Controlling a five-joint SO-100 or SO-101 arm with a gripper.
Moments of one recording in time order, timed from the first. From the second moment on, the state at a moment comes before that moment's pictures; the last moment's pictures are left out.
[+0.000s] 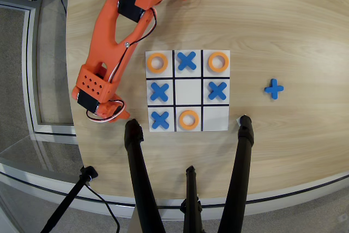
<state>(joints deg) 32.3 49.1 56.0 62.7 -81.9</state>
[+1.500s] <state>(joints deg) 31.9 43.5 52.8 58.8 -79.4</state>
